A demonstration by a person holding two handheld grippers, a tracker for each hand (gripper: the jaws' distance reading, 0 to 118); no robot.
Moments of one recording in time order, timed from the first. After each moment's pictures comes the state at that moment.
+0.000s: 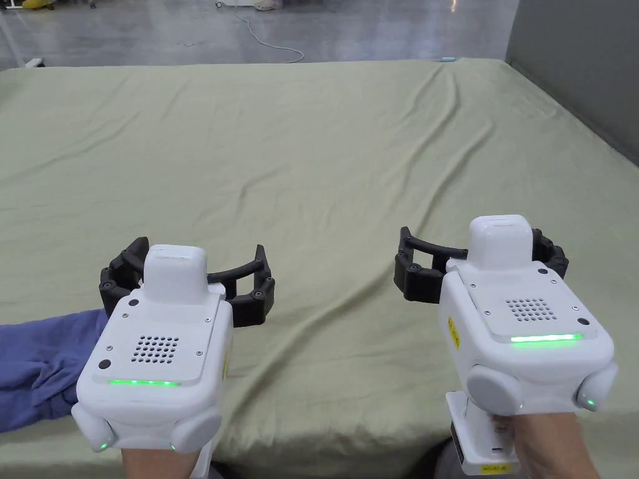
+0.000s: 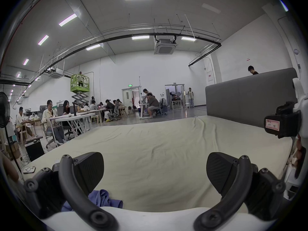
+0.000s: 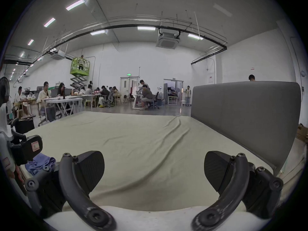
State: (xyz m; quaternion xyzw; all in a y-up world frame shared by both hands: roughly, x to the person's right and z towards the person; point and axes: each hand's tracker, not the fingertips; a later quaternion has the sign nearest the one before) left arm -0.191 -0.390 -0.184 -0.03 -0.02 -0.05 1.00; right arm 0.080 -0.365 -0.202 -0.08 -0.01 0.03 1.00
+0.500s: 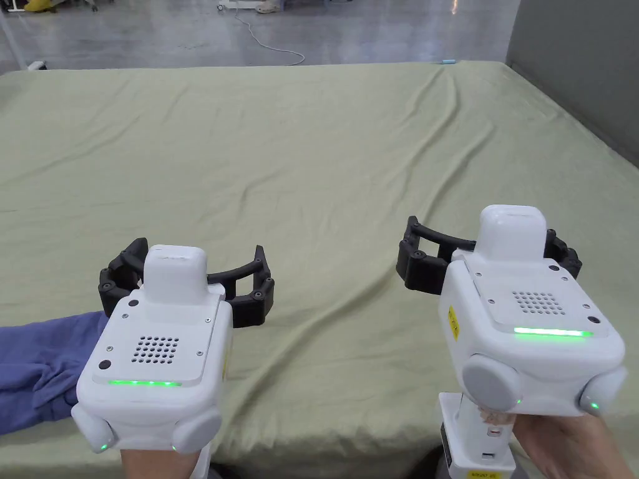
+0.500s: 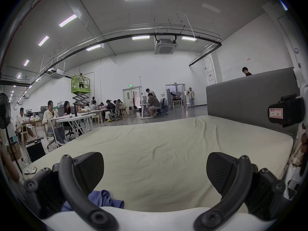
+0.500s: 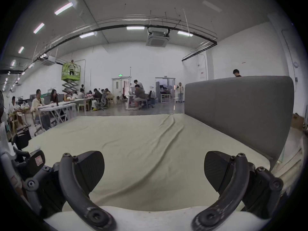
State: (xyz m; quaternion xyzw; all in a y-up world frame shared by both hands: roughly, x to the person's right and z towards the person) left arm -0.192 -0.388 -0.184 -0.03 -0.01 -0.05 1.00; right arm 0.069 -0.345 -0.194 -0.09 -0.05 0.00 0.99
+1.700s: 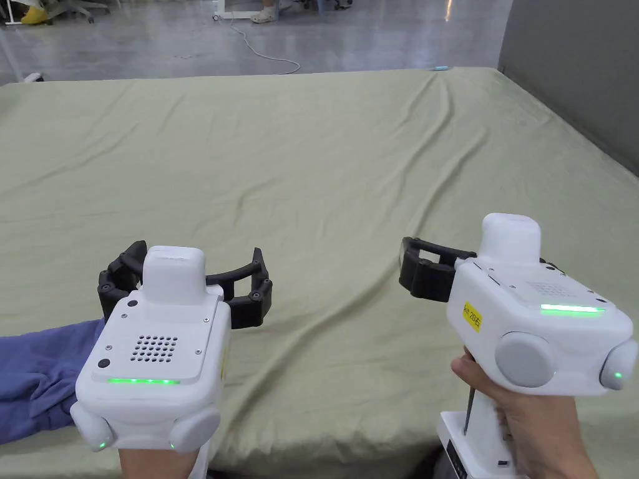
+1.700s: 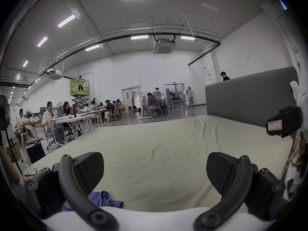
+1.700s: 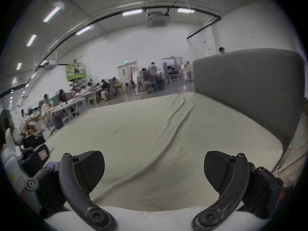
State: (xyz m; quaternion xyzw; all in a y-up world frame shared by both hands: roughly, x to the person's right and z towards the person) left arm -0.188 -0.382 -0.186 -0.03 -0.02 -0.05 1.00; right arm 0.101 -0.353 -0.206 -0.17 -0.01 -0.07 0.98
